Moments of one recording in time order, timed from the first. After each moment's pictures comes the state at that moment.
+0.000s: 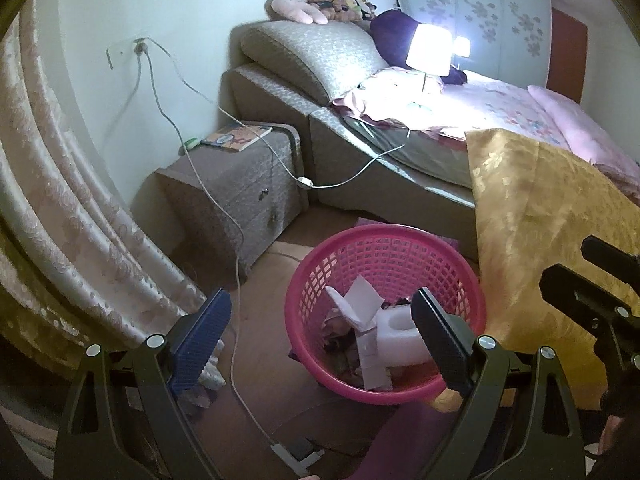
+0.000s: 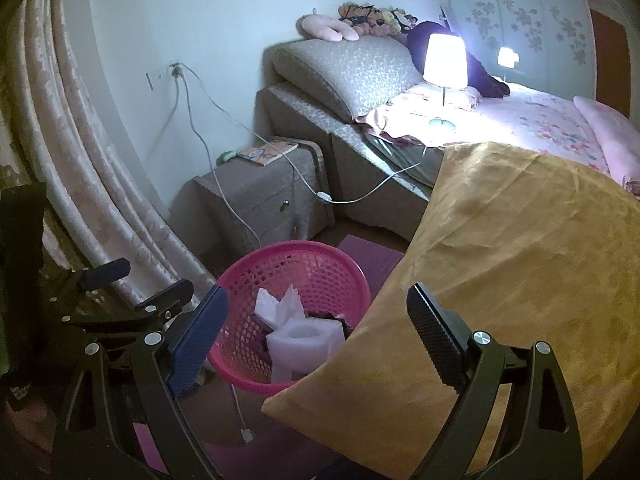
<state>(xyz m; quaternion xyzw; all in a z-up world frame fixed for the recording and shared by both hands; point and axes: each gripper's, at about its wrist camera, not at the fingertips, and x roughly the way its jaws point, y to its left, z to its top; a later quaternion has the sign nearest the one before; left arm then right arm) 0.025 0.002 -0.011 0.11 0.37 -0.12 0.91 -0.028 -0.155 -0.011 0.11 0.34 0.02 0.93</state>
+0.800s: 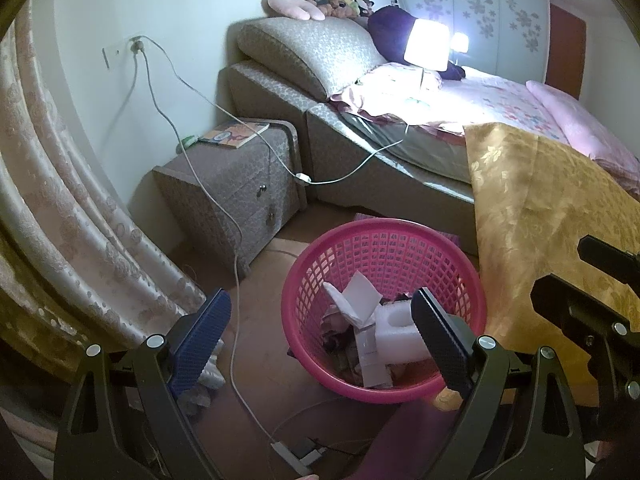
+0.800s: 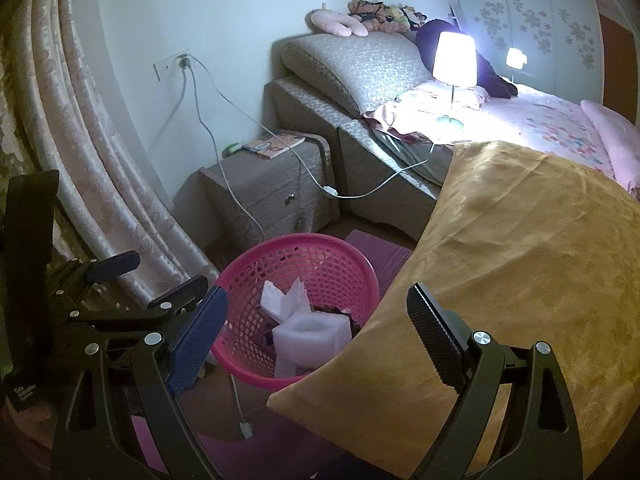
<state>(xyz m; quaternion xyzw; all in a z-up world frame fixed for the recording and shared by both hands) 0.026 -0.002 -0.015 0.11 0.37 -0.12 0.91 -0.025 -0.145 -0.012 0.10 0.35 0.03 0.93</state>
